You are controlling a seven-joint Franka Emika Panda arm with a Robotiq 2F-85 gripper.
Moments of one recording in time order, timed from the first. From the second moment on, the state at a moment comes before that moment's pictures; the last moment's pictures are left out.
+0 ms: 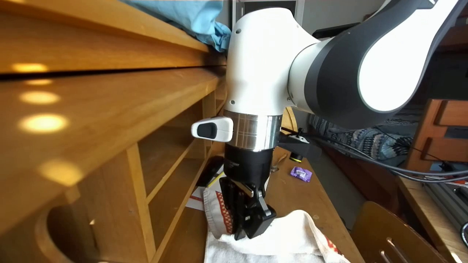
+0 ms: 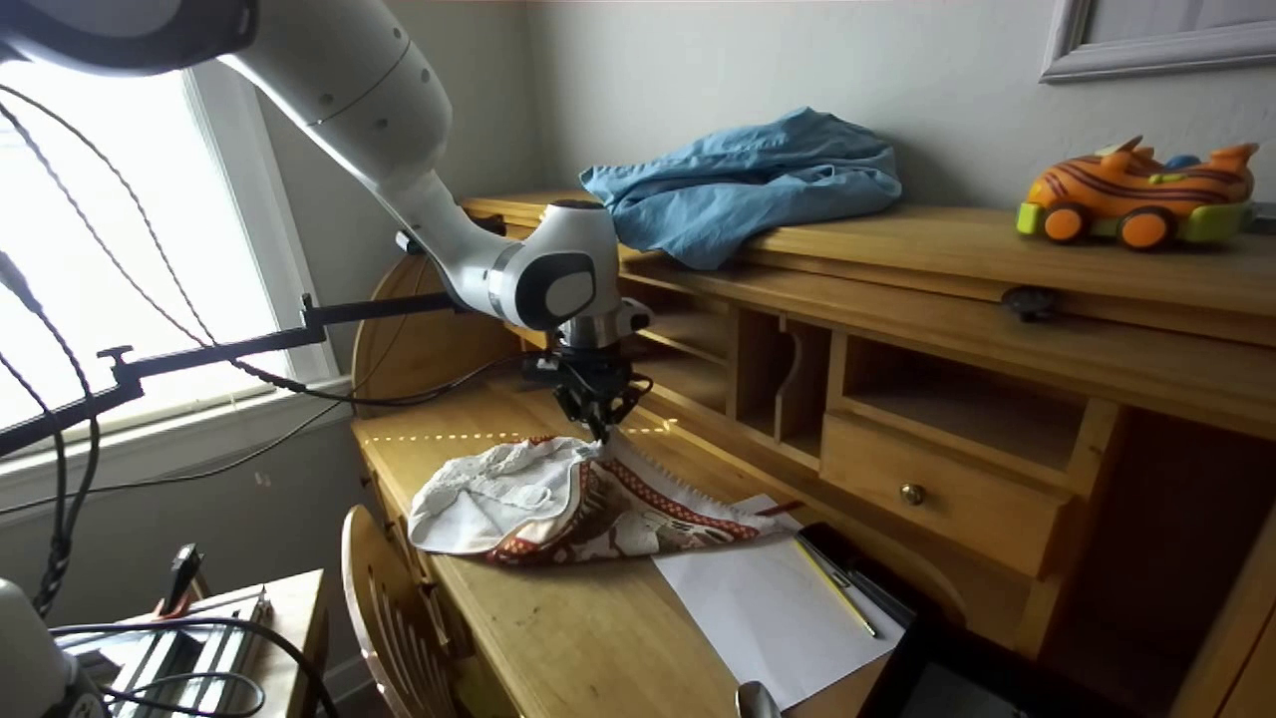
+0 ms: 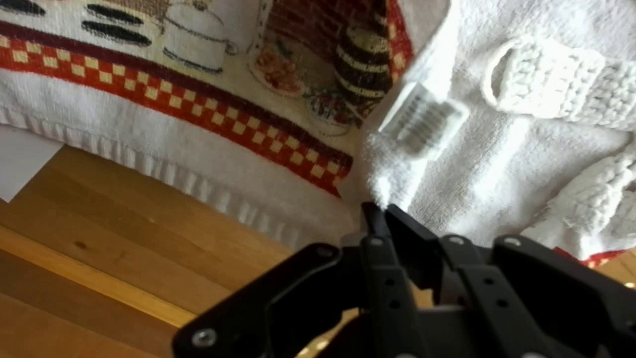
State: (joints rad) arm 0.15 0.43 0.33 -2.06 -0.11 2.57 -0.43
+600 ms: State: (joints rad) arm 0.17 0.51 0.38 -1.99 -0.11 2.43 -0.53
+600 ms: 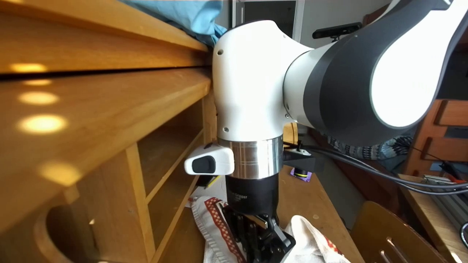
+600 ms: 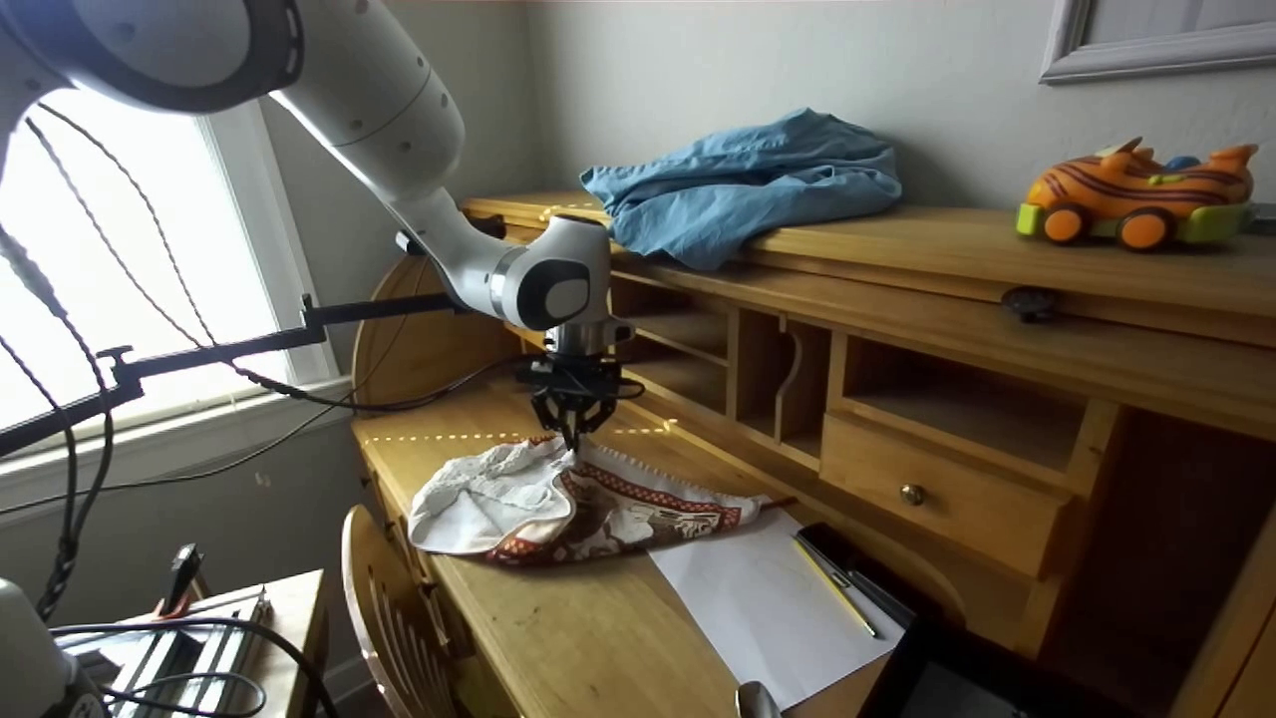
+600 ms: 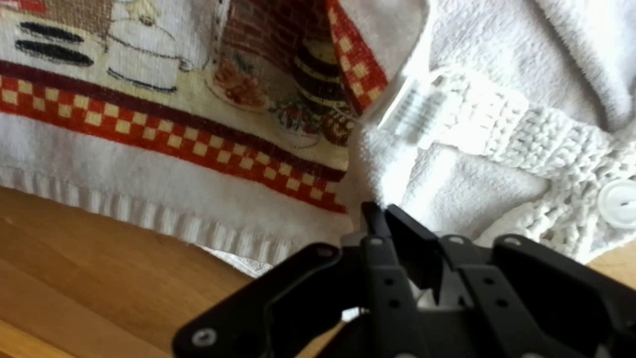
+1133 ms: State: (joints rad) arm 0.20 0.52 0.38 -1.98 -0.11 2.40 -0.54
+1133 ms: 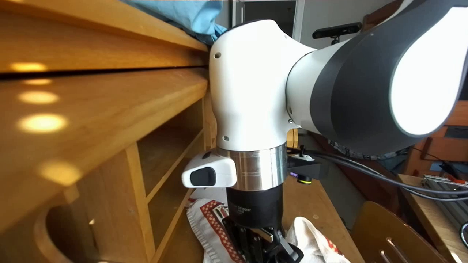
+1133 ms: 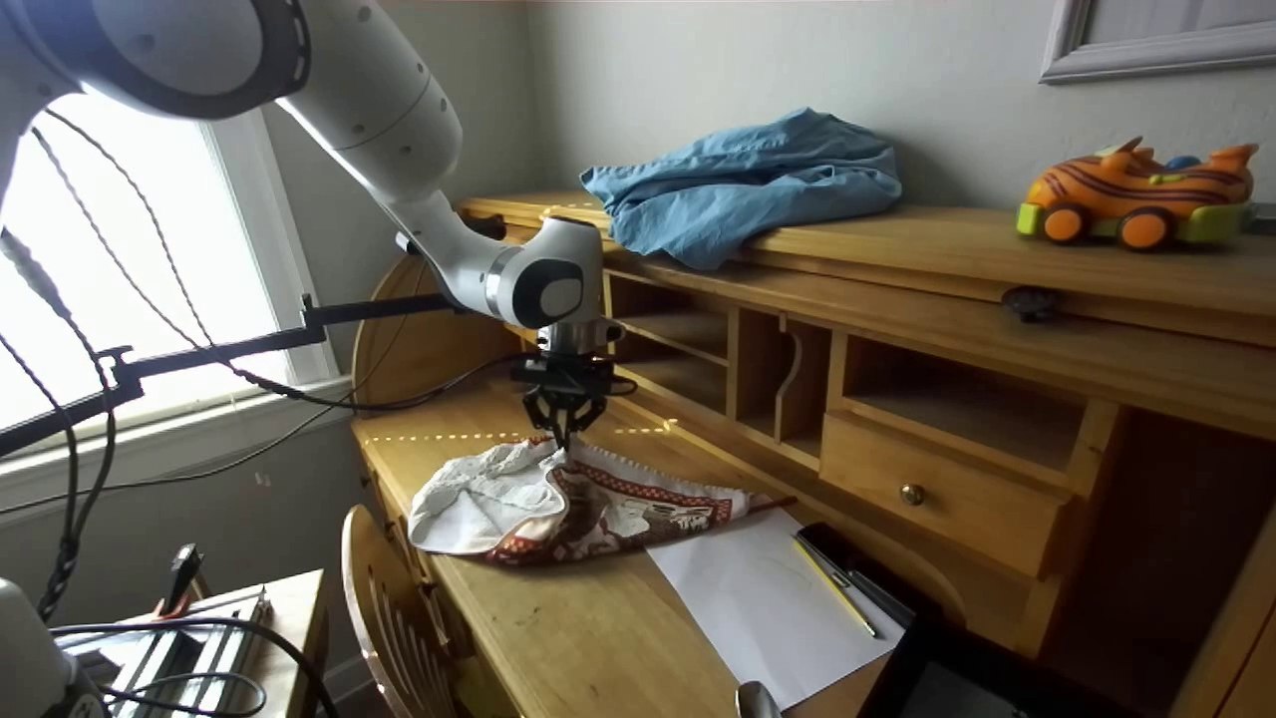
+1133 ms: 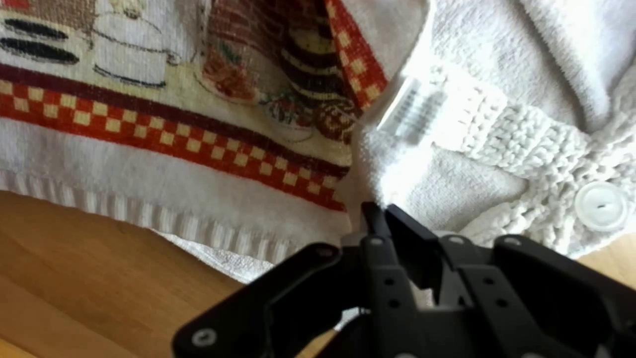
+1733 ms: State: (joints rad) arm 0.27 0.55 0.37 -1.93 -0.12 2.38 -0.54
